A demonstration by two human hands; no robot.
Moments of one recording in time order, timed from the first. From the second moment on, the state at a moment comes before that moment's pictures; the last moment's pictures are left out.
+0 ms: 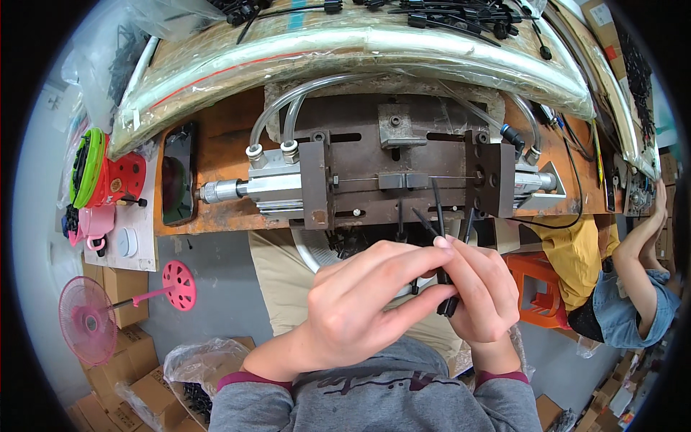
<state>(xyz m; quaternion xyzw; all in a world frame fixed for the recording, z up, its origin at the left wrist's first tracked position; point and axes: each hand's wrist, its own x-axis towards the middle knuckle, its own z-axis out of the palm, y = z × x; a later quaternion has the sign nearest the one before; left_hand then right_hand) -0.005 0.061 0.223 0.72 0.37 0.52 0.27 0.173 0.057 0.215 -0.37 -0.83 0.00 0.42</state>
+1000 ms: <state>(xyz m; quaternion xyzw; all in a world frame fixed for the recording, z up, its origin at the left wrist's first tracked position) -0.003 0.077 0.200 0.83 0.47 0.31 0.03 0.183 0.059 0.204 -0.47 -0.71 0.07 0.52</state>
